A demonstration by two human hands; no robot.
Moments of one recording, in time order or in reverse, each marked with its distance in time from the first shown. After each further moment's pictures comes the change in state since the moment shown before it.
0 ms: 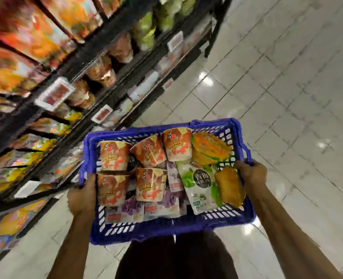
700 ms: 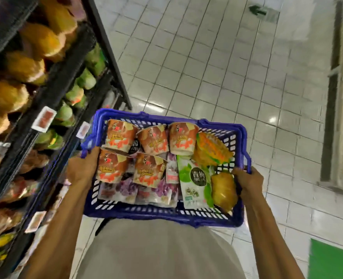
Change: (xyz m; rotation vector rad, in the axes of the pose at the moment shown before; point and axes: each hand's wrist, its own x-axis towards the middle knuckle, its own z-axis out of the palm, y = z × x) left_hand -0.226 0.357 0.177 0.148 -0.308 0.572; right_hand 0.078 -0.125 -0.260 0.426 0.276 0.103
